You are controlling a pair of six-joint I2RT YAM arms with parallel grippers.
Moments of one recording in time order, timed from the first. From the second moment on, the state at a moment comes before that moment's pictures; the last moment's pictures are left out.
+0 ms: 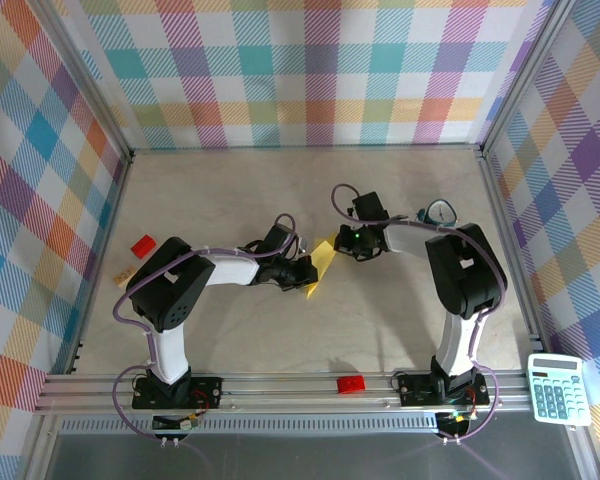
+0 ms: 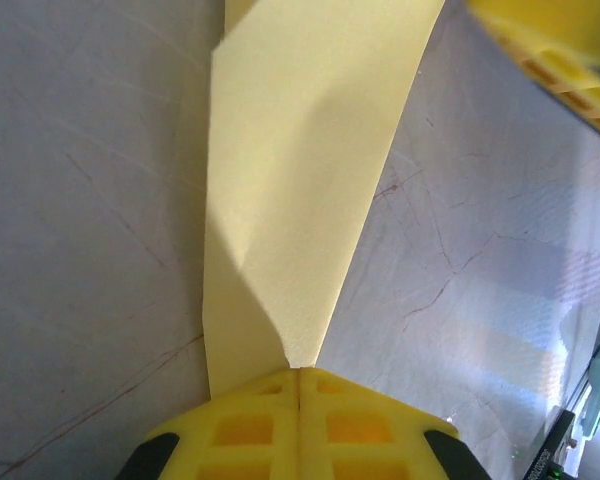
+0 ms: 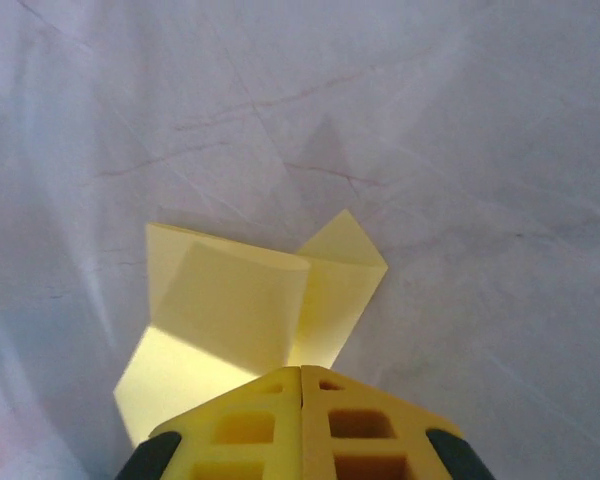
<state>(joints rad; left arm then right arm) -0.66 1.88 0.92 0.03 0.46 -0.83 0.44 1.86 1.09 -0.24 -0.32 0.56</state>
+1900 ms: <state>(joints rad) -0.66 1.89 0.90 0.12 0.45 -0.94 0.34 1.83 1.10 -0.16 -0.53 0.57</state>
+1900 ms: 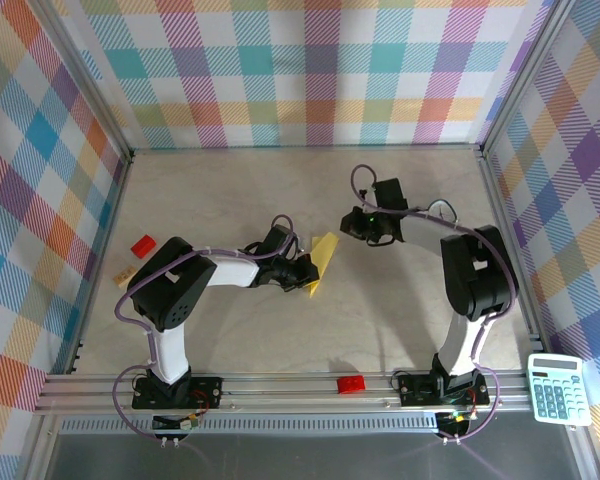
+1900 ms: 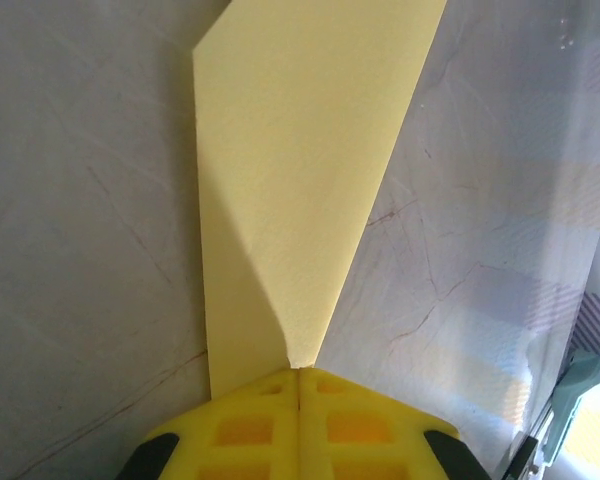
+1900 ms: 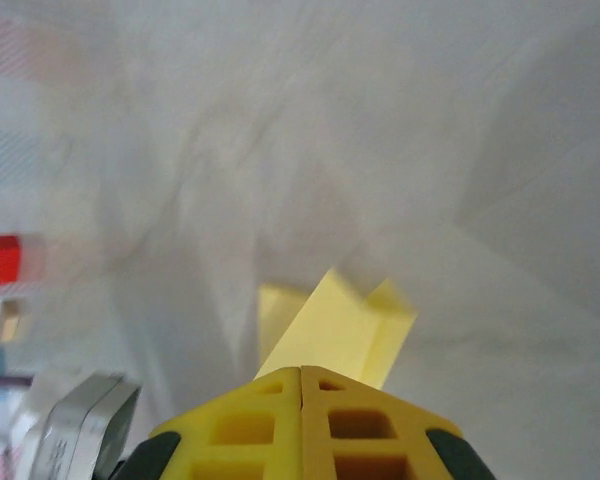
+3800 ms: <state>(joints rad) -0.70 1.84 1.00 -0.13 0.58 -0.84 0.48 1.98 1.12 -0.23 -0.59 0.61</state>
